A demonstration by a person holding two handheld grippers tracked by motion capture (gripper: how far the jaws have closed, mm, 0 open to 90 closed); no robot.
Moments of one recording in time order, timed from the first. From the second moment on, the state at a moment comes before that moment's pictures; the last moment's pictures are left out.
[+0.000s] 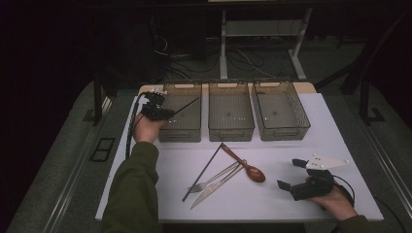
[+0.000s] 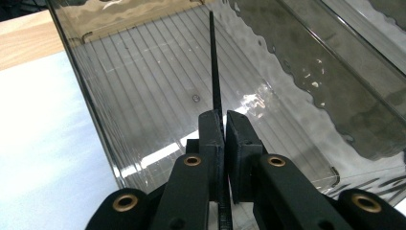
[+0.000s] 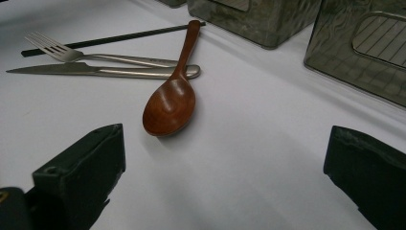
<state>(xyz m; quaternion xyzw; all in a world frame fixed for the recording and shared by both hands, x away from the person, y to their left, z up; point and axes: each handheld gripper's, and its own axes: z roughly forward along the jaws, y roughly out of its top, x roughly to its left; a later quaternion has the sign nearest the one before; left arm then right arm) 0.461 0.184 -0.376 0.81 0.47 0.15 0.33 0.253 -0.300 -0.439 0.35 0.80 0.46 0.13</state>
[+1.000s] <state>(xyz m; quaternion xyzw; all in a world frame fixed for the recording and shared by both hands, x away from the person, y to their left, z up) 0.421 0.185 -0.347 0.80 0.42 0.15 0.41 0.253 -0.300 -0.440 0.35 0.80 0.46 0.13</state>
